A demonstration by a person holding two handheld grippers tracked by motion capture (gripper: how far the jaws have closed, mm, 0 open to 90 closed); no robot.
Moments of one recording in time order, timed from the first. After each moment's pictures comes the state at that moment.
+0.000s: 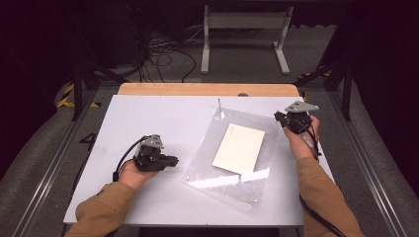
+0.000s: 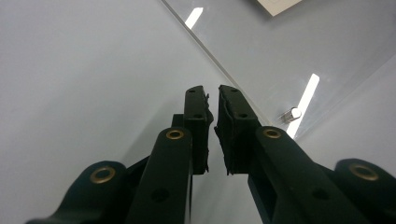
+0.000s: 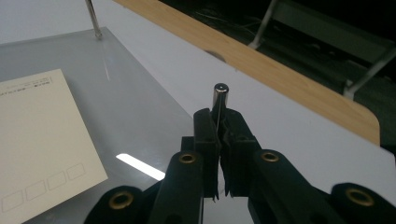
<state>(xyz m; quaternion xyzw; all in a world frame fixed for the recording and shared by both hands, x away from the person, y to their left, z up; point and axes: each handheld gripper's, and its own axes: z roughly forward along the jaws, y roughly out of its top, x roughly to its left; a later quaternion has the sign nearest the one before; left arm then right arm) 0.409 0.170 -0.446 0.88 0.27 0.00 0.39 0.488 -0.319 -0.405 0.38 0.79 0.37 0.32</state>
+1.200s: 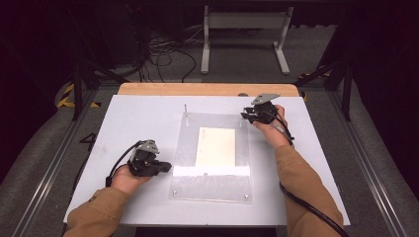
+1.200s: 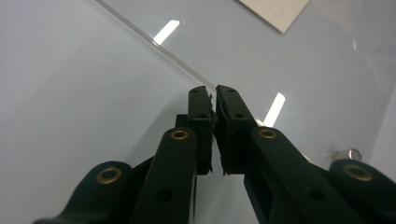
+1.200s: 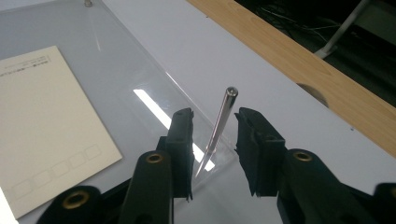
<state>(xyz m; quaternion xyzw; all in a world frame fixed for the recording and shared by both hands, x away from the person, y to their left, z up) 0.399 0.181 -0.453 0.90 0.28 -0.01 0.34 0.538 -0.244 -0.421 0.30 0.85 0.38 0.24</state>
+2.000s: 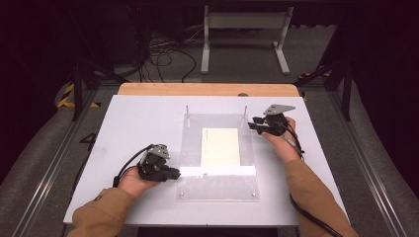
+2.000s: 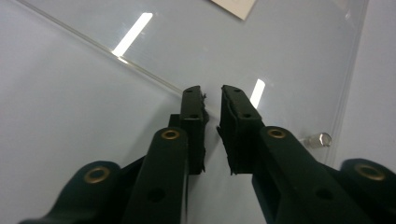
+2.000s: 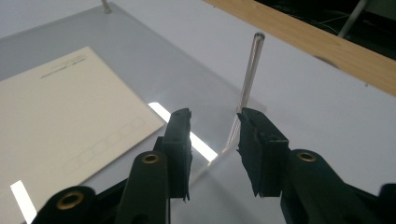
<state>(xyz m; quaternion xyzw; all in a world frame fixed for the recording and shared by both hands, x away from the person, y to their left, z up) 0.395 0.155 -0.450 0.91 0.24 -0.04 0.35 0.510 -0.266 -0.434 0.33 0.82 0.42 0.20</state>
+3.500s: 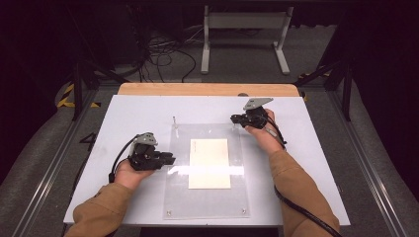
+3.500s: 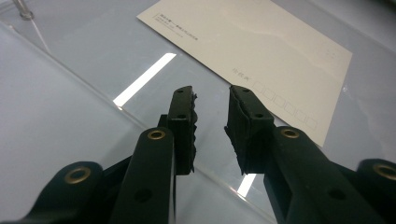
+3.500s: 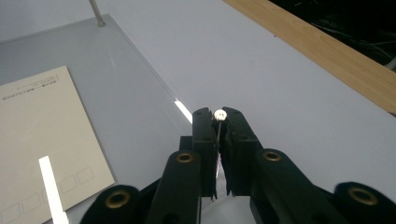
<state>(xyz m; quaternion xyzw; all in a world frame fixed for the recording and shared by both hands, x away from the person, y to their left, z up) 0.410 0.183 -0.438 0.86 0.30 0.01 0.42 0.534 -0.217 -0.432 0.25 0.85 0.43 0.17</state>
